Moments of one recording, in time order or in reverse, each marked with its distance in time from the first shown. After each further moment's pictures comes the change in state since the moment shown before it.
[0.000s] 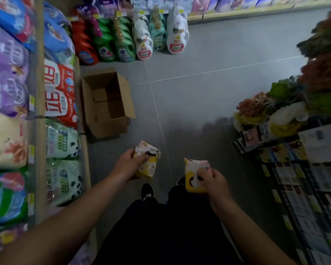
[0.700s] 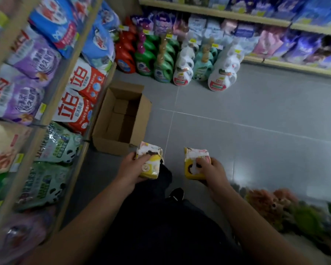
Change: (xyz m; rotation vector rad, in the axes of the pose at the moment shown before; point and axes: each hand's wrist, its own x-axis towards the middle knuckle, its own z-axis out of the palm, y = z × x) left_hand 0.212 0.246 0.092 -0.557 0.384 -0.103; right_hand 0.309 -0.353 0.059 -0.213 -0.350 -0.081
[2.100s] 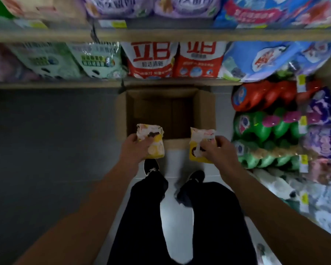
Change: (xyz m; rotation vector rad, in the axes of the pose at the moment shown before) left_hand 0.364 0.161 -0.012 -1.071 0.781 -0.155; right_hand 0.415 -0.282 0.439 -1.312 -0.847 -0.404
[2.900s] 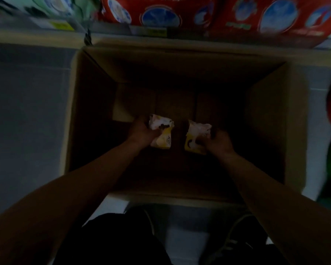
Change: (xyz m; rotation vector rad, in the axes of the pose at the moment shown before) left_hand 0.520 -0.165 0.071 0.522 0.014 0.273; right_hand 0.481 0.219 0.241 -0.266 -0.222 -0.032
